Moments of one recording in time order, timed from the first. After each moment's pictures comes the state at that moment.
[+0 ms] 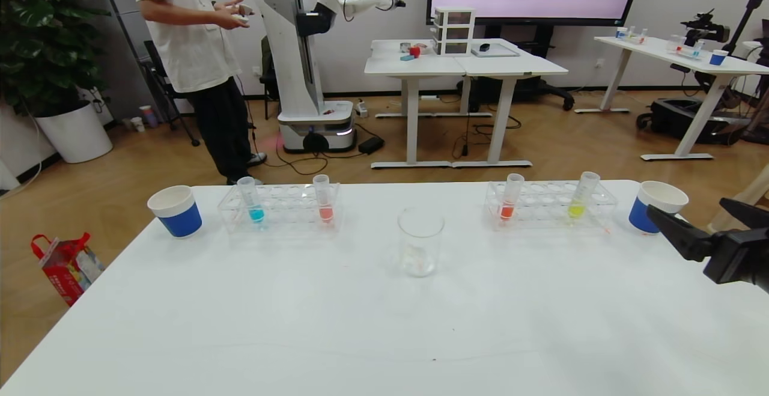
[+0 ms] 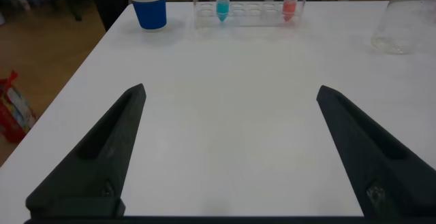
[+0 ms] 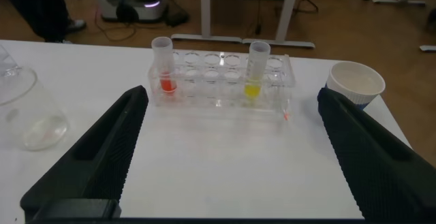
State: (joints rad) left arm 0.00 0.00 0.00 0.01 0.00 0.00; right arm 0.02 1.32 -0.30 -0.96 0.03 0.01
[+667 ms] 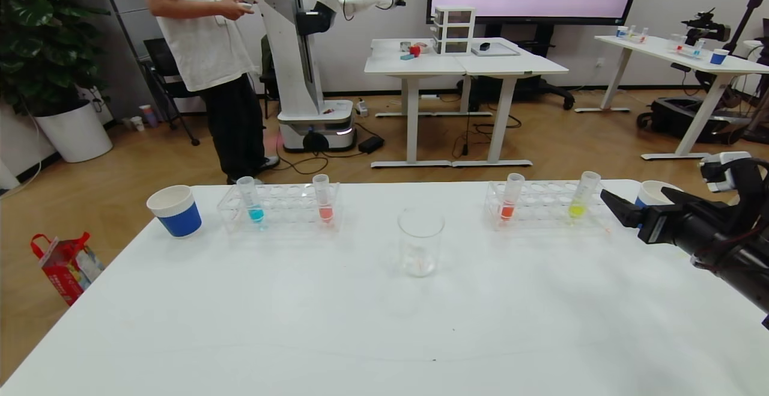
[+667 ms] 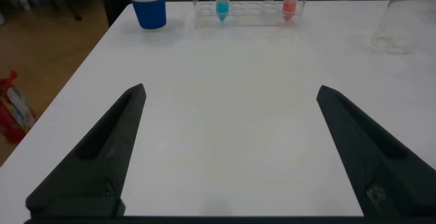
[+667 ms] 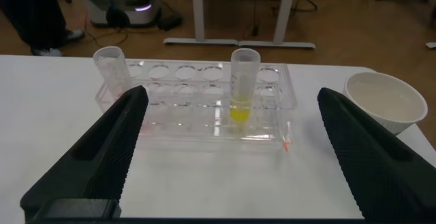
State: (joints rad) left arm 0.00 0.00 0.00 0.01 0.00 0.00; right arm -0.09 1.80 -0.41 -1.34 0.12 0.03
